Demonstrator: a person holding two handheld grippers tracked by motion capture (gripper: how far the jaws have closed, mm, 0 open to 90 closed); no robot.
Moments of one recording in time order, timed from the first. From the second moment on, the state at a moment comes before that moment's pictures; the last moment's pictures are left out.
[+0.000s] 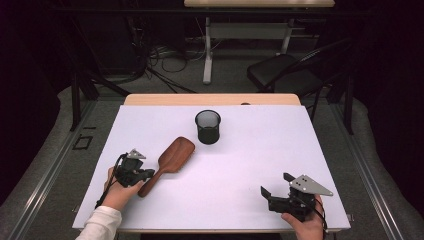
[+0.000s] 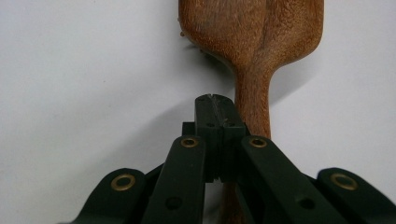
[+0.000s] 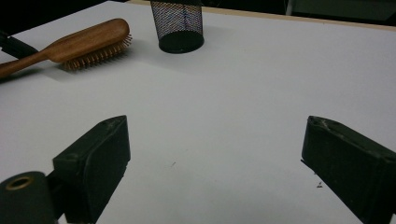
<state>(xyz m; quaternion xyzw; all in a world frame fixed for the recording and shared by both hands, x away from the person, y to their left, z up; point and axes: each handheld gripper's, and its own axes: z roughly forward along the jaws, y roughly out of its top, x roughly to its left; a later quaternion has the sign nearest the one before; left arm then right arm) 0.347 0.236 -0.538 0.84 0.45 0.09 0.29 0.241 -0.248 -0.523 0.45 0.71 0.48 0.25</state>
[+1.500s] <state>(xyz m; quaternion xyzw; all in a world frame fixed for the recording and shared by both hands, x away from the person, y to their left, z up) 0.343 0.242 -0.525 0.83 0.45 0.11 0.31 0.240 -0.250 -0.522 0.45 0.71 0.48 0.25</state>
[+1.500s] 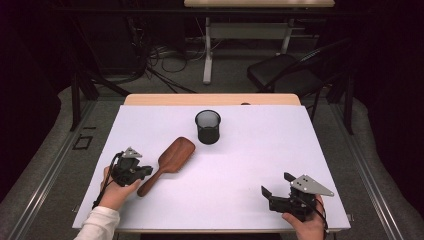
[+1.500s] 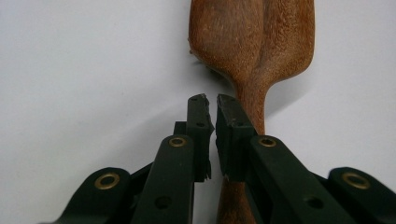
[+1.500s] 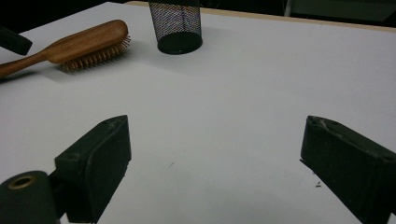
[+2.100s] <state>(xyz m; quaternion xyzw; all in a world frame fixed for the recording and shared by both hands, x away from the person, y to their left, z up) 0.340 0.251 -0.514 0.80 0.47 0.12 0.35 0.241 -0.249 -0.523 0.45 0.71 0.48 0.25</state>
